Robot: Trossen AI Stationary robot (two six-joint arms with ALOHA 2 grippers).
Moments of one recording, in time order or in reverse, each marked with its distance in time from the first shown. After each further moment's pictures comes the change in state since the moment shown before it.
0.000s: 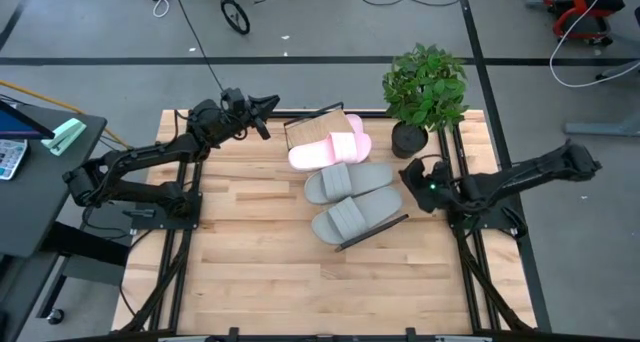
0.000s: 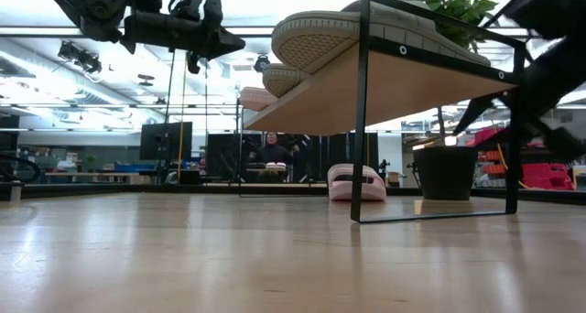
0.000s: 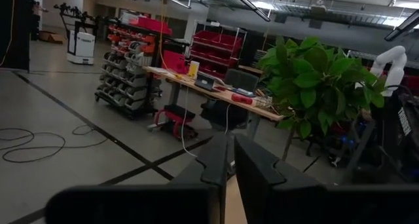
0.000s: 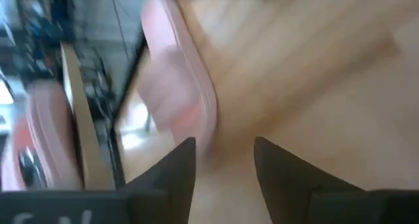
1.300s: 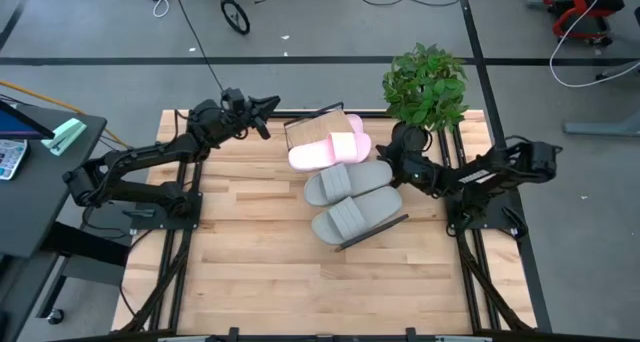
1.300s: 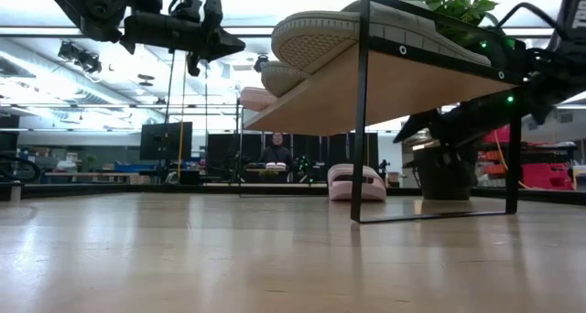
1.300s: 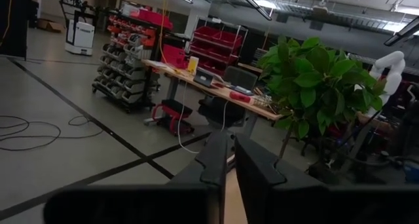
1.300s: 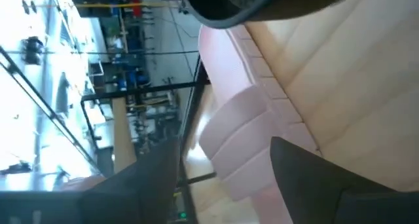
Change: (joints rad) left arm 0.000 0.000 0.000 -0.015 0.000 -0.046; right arm -0.492 0.629 -0.122 1.289 -0.280 -0.391
